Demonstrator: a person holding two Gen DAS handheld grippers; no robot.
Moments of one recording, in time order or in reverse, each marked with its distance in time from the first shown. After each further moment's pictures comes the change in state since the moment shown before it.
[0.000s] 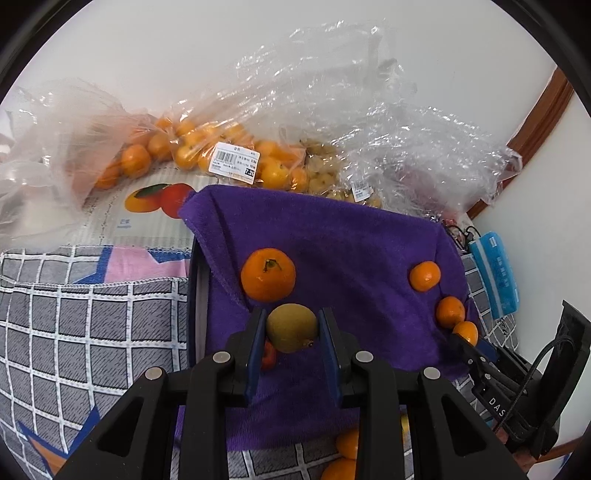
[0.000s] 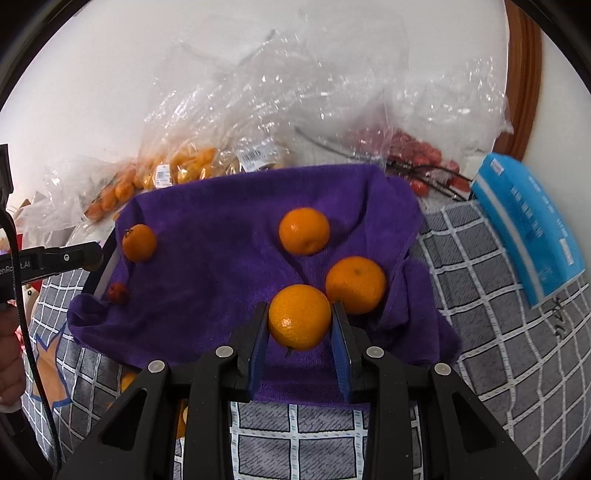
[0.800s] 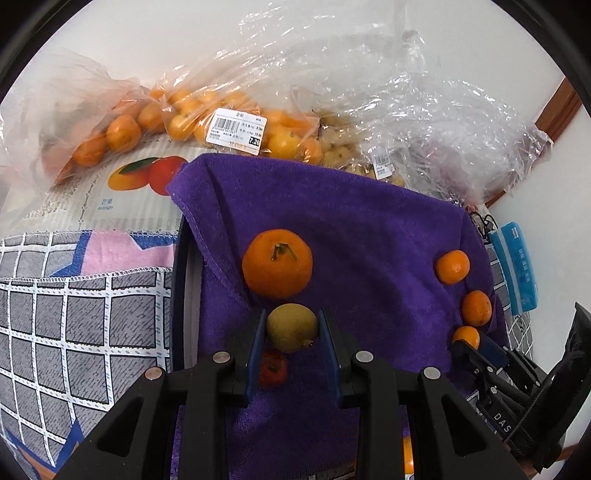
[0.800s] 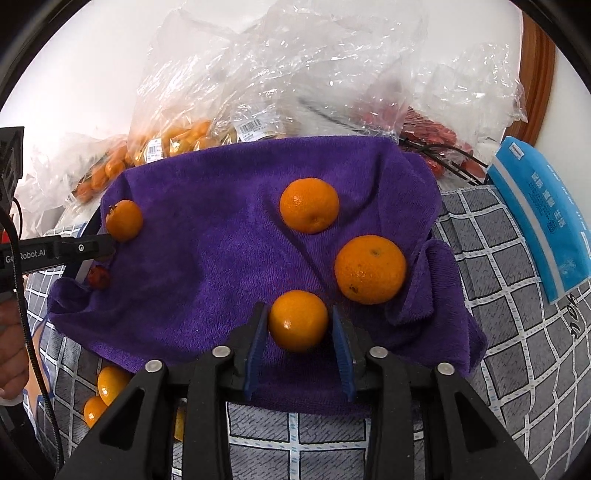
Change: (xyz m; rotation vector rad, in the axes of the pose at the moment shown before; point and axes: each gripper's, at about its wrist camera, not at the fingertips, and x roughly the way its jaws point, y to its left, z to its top) left arm 0.038 0.006 0.001 -0.009 0.072 0.017; right arm 0.023 0.005 -0.009 -0.024 0.053 -0.020
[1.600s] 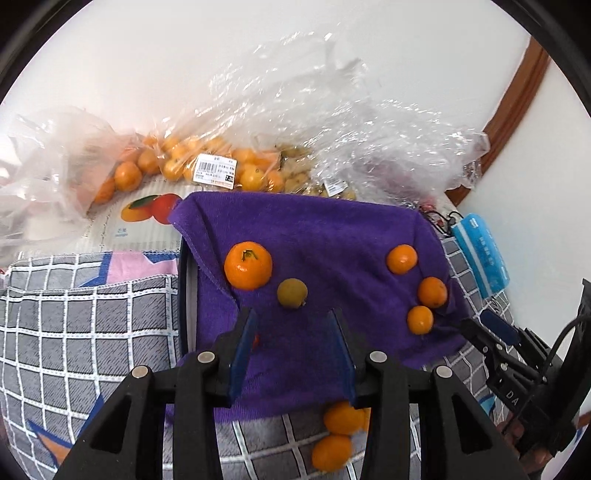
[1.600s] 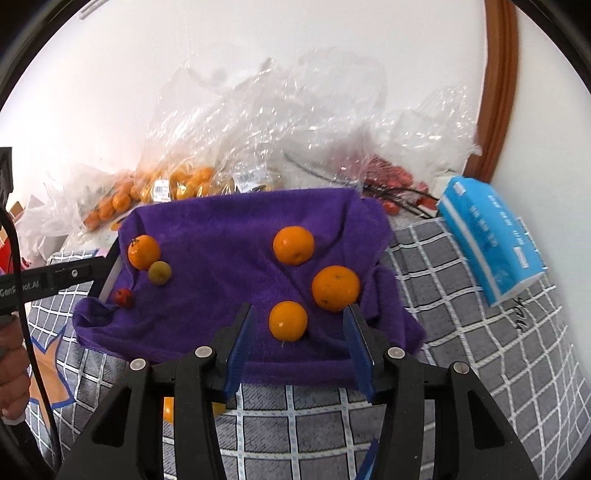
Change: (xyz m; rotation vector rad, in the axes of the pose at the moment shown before) left arm -0.070 -0.021 -0.019 0.096 -0.102 -0.028; right arm -0.078 0.005 -0.001 0.027 -0.128 -0.085
